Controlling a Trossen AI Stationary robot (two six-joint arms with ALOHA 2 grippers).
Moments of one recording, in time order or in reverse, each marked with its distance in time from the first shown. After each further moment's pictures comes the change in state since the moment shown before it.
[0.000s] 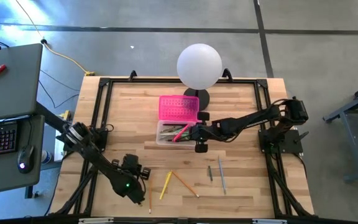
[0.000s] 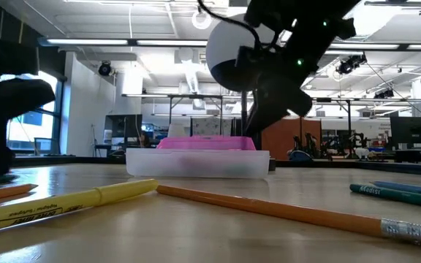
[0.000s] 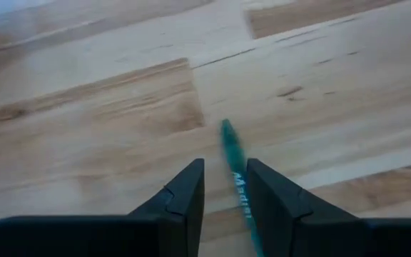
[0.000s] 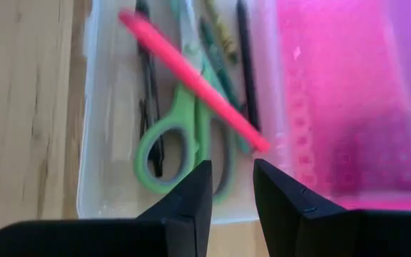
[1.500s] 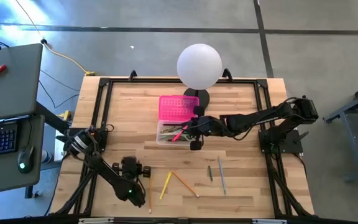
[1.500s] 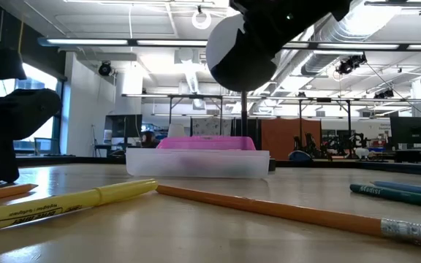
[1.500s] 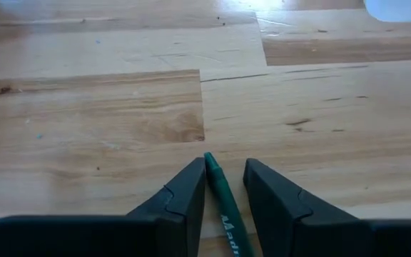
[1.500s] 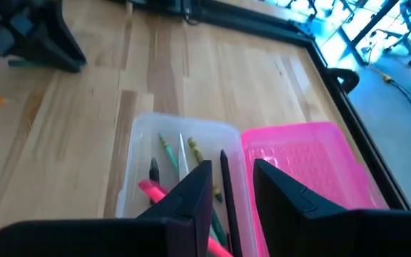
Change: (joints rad) left arm -0.007 0.164 0.025 -0.023 -0.089 -0.254; right arm -0.002 -0.121 0.000 0.301 -0.070 -0.094
